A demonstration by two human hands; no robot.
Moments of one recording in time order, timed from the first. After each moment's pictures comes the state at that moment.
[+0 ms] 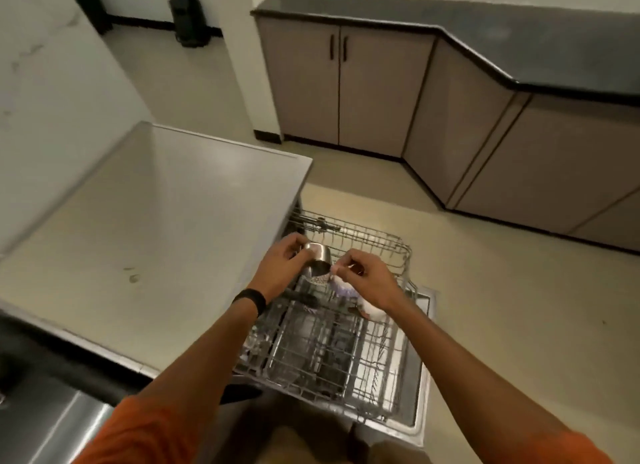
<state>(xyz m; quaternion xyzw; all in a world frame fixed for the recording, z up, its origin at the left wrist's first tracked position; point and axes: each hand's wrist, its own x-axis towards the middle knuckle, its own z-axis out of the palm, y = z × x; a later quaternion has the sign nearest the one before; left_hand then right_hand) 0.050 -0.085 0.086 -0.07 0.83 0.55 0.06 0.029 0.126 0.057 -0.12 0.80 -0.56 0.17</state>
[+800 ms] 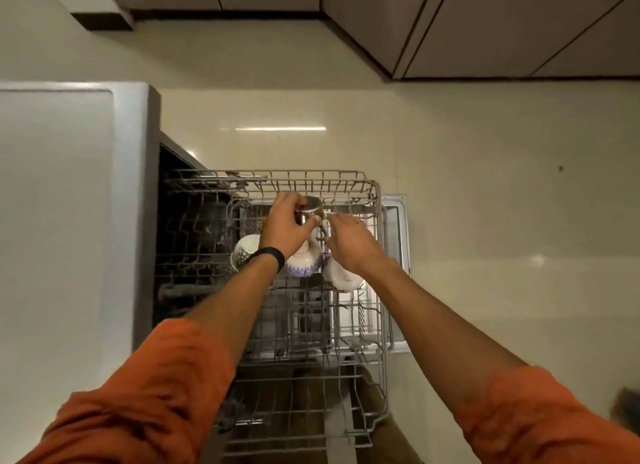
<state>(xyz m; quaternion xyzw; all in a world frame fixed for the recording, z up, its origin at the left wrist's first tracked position) -0.139 0.009 -0.174 0.01 0.90 0.39 0.19 -0.094 0.164 -0.168 0.01 0.93 -0.24 0.28</state>
